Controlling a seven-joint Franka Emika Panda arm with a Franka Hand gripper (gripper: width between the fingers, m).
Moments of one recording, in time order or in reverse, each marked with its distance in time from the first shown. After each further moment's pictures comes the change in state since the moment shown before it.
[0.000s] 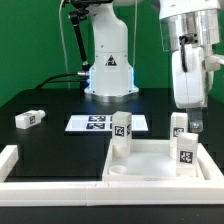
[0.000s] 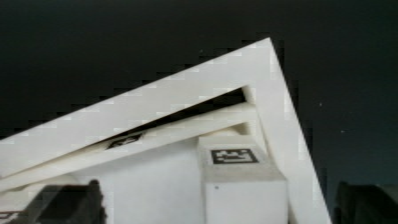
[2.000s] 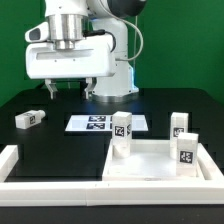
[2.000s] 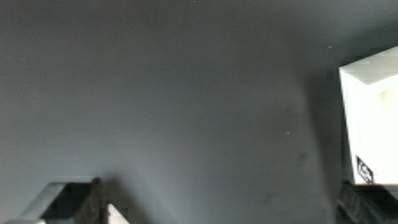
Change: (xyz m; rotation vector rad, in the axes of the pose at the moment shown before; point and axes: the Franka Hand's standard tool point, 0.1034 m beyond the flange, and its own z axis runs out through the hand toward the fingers) arm 0.271 0.100 -0.048 0.001 0.155 -1.473
